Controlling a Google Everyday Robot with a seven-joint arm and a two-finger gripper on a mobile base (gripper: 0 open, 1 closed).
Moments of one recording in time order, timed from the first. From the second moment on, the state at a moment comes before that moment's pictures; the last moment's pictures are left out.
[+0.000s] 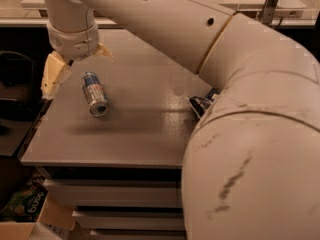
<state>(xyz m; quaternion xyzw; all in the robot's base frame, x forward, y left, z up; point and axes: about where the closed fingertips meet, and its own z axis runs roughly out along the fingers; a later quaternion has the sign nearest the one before) 0.567 0.187 0.898 -0.45 0.89 0.05 0.09</state>
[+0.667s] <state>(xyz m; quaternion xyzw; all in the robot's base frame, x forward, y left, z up) 0.574 0.194 0.859 -0.41 0.91 0.06 0.09</state>
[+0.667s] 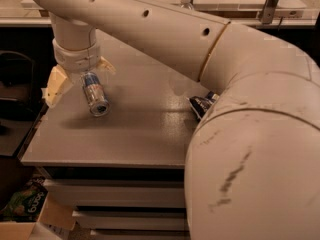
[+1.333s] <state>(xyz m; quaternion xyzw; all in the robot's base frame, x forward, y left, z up) 0.578 0.192 0.836 -0.39 0.91 0.08 0.08</state>
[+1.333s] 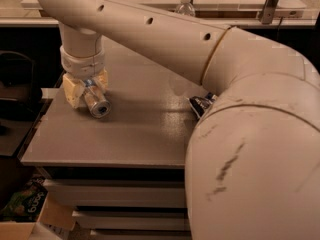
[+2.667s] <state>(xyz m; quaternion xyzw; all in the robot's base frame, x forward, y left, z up) 0.588 0.166 0.892 -0.40 0.91 0.07 0.09</state>
